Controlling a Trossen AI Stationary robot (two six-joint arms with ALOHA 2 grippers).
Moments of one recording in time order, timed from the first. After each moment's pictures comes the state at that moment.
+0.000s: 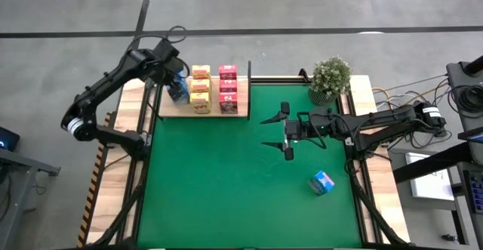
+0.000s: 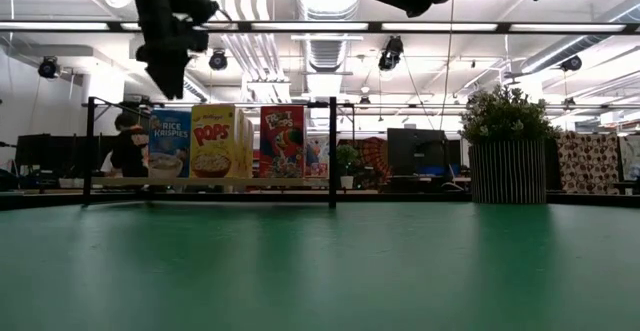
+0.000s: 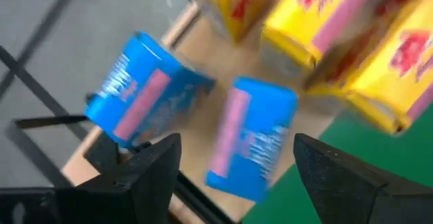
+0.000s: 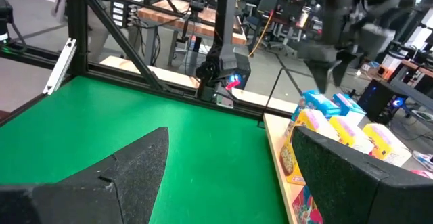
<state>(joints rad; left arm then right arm) 0.87 1.31 1.32 -1.18 -0.12 0.21 0.01 1.19 0.74 0.35 -0.03 -0.27</state>
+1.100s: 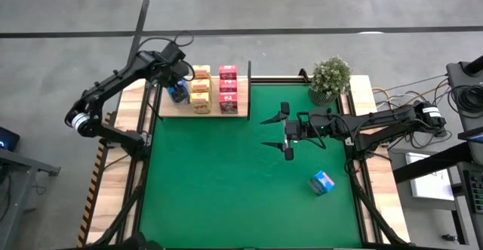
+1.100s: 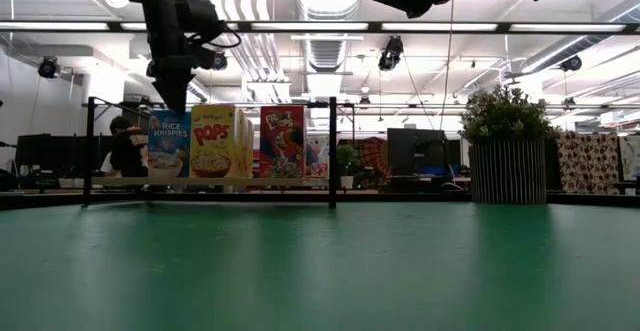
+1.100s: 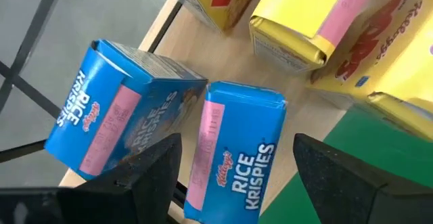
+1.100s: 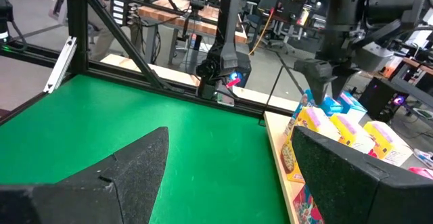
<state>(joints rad) 0.87 1.38 1.27 -1.13 -0.12 0.30 0.01 1.19 0.74 0.34 -0.03 -0.26</state>
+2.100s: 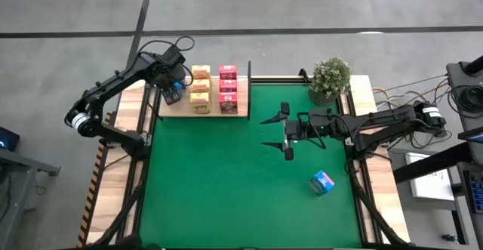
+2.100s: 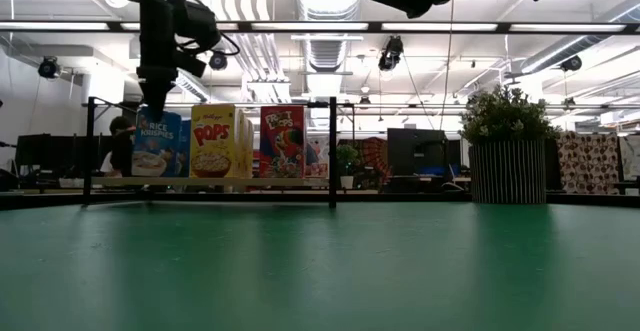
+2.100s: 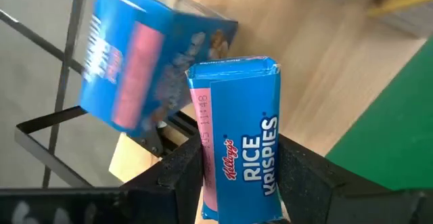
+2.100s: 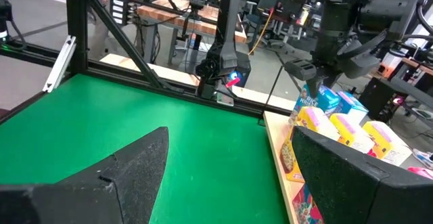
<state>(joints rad) 0.86 1.38 1.24 -1.20 -0.31 0.42 0.01 1.19 0.74 0.34 -0.03 -0.27</state>
